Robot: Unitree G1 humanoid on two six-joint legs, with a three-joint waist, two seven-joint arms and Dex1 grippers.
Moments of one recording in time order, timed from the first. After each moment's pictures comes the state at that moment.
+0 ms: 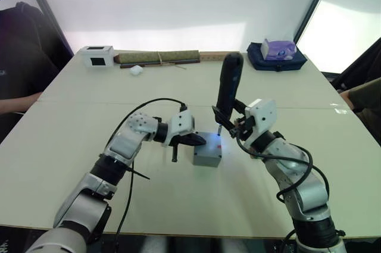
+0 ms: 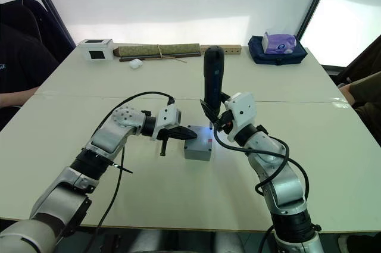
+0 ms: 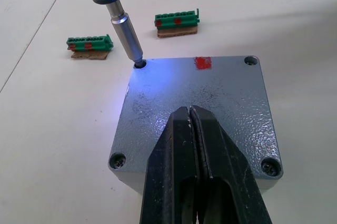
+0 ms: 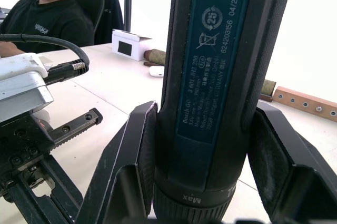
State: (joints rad) left arm -0.68 0.40 -0.37 0.25 -0.11 0.17 -1.21; right arm -0.19 -0.32 0.07 -0.45 0.24 0.38 0.37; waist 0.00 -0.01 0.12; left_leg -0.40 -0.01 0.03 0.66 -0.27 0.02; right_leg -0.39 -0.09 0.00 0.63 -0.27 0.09
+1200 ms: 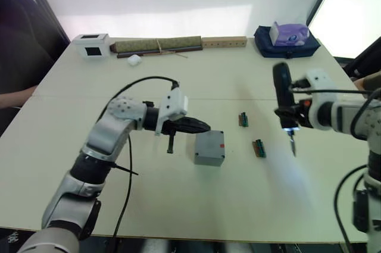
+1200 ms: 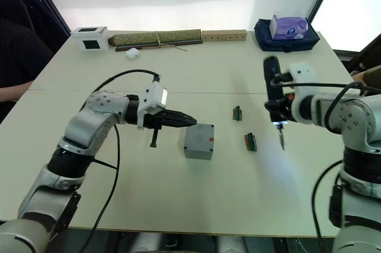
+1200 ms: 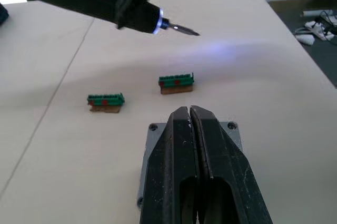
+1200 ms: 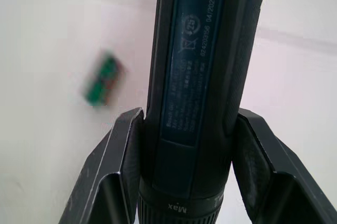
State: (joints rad) left arm -0.69 0.52 -0.20 -0.13 -0.35 0.41 -1.24; right arm -0.64 -0.90 -0.21 -0.20 0.65 1.61 0.27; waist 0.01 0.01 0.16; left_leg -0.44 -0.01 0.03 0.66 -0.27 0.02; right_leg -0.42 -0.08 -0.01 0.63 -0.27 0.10
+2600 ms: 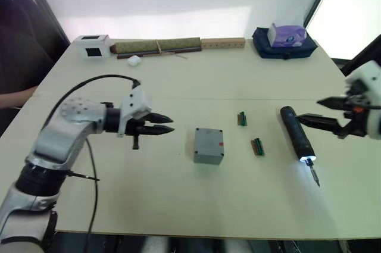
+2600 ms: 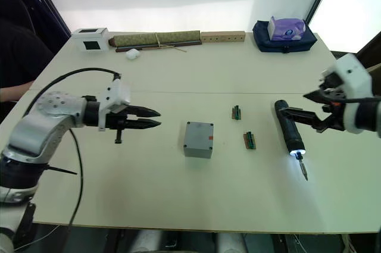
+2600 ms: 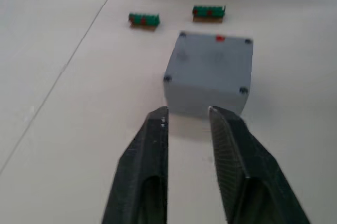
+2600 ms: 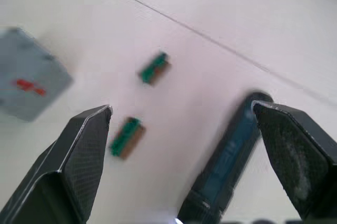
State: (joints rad) left arm -0.53 0.86 -0.08 -0.20 -0.43 0.52 -1.21; right arm -0.20 -1.20 -0.64 -0.48 0.70 1.25 0.96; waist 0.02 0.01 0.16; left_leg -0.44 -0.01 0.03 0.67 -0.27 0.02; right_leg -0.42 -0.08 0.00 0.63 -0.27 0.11
